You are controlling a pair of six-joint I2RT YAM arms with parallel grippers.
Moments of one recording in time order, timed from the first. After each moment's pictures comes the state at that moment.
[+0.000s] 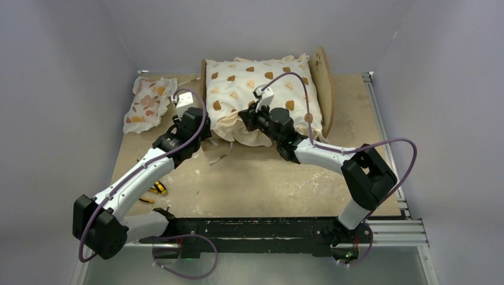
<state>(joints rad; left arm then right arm) -0.53 1.18 0.97 -0.47 -0.58 -0.59 0.74 1.66 0.99 0.62 0.03 0.28</state>
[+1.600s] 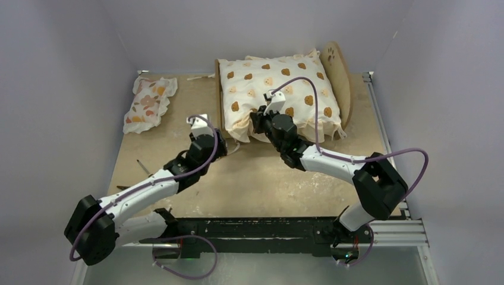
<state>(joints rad) -0.68 1.08 0.67 -0.06 -0.52 -0.57 0.78 1.55 0.91 0.55 0.32 0.32</state>
